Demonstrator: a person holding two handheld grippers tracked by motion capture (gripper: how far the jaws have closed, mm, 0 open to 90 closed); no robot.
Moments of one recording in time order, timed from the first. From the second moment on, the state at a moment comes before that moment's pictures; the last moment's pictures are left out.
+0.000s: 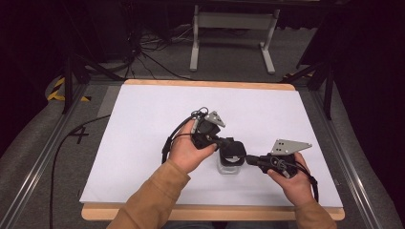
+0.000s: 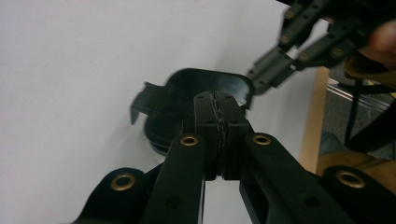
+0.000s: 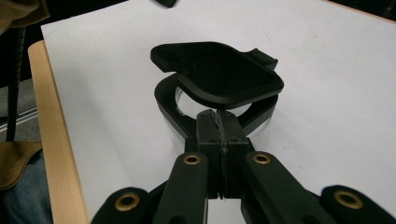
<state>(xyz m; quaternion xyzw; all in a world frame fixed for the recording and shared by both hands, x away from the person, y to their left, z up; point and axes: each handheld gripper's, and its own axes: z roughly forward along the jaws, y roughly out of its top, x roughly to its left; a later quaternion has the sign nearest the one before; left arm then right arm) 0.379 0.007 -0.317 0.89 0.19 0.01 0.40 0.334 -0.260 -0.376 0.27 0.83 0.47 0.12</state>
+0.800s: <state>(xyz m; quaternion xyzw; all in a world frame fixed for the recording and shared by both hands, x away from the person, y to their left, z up) 0.354 -0.002 -0.349 0.88 0.20 0.01 0.43 0.334 -0.258 -0.374 0.27 0.82 0.48 0.13</state>
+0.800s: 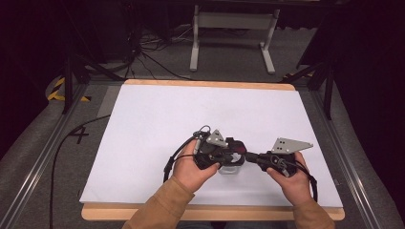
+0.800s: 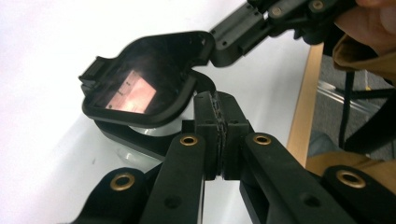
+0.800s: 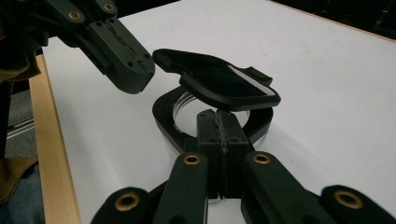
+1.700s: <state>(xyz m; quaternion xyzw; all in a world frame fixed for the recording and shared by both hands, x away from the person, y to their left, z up) 0.354 -0.006 -0.341 0.87 0.21 0.08 0.43 0.335 -0.248 -0.385 0.27 0.83 0.48 0.12</state>
